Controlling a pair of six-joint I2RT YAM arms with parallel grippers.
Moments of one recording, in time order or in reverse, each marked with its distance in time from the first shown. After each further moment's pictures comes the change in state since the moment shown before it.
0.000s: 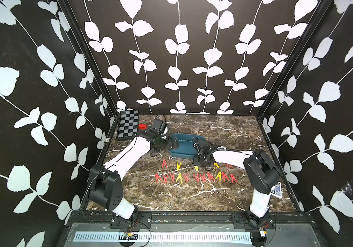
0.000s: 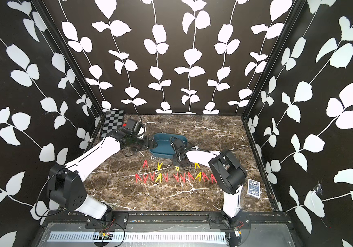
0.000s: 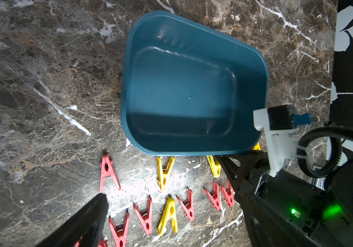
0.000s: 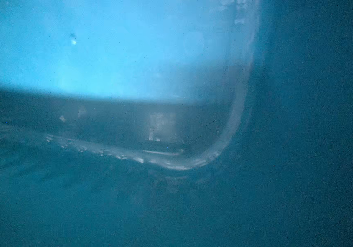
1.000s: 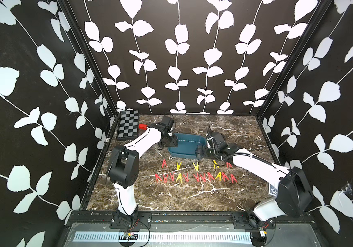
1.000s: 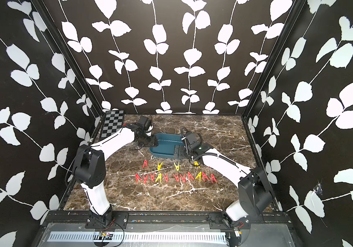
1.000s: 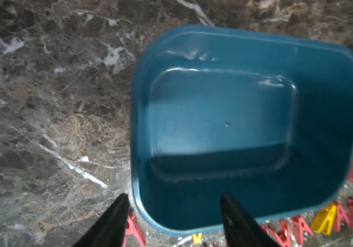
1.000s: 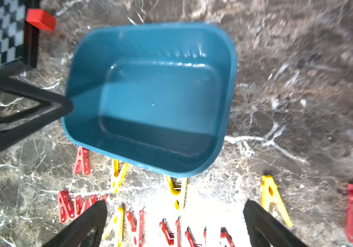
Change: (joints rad) left arm 0.000 0.348 0.232 -0.039 -0.136 0.174; right arm -0.060 -0.376 -0.071 -0.005 0.018 -0.117
